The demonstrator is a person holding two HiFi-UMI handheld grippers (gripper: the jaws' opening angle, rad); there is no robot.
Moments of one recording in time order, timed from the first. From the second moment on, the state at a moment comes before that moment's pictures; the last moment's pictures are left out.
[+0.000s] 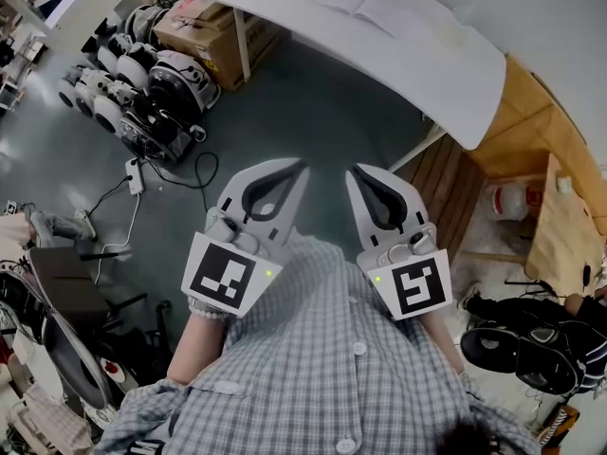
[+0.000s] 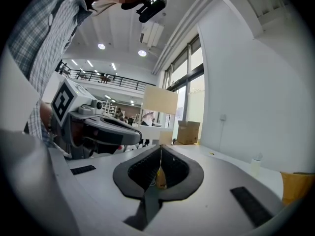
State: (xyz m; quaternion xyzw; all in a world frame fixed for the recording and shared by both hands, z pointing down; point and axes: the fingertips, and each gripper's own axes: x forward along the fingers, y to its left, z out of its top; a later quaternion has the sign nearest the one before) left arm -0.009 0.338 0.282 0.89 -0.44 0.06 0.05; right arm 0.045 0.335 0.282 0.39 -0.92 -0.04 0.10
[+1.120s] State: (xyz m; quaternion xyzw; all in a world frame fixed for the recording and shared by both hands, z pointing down) left arm -0.082 0.204 0.275 0.92 -0.39 0.05 0.04; right arm -0.008 0.210 0.272 0.48 -0.87 -0.04 0.09
